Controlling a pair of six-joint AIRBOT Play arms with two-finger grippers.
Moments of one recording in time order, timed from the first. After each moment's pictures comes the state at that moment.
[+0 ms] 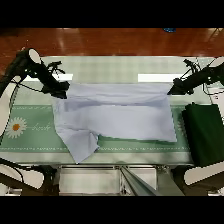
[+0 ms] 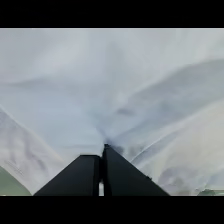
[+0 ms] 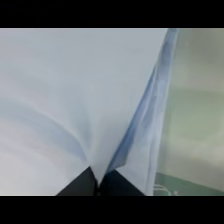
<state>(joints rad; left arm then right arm) -0.01 -1.73 1.50 1.31 -1.50 -1.51 -0.28 -1.76 1.47 -1.05 1.40 1.28</state>
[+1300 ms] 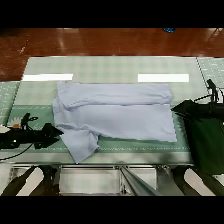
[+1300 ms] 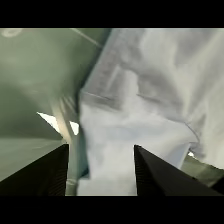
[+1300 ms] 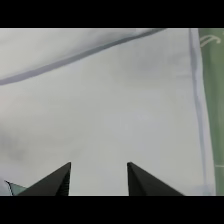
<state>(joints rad) 0.50 -0.94 0.30 0.89 -1.18 -1.40 -0.44 -1.01 0.71 -0.86 1.25 1.25</state>
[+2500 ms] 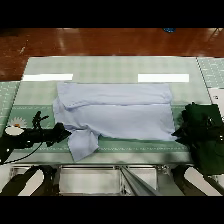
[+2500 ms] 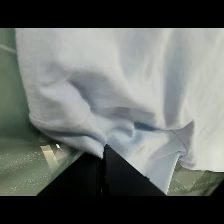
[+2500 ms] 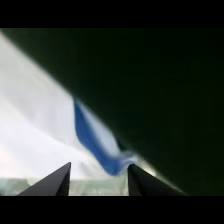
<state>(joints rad) 0.28 -0.94 0.23 0.76 -0.98 -1.37 -0.64 -1.08 0.46 -1.04 1.27 1.42</state>
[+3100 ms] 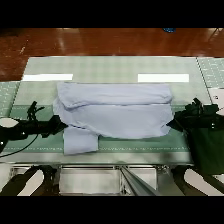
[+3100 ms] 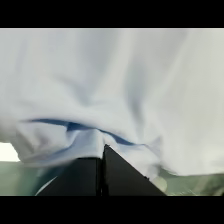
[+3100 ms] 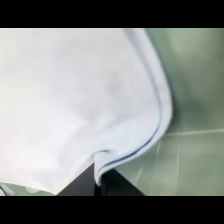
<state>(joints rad) 0.28 -0.94 0.40 0.77 -1.04 -1.35 -0.43 -1.14 0.59 -0.91 1.20 1.33</state>
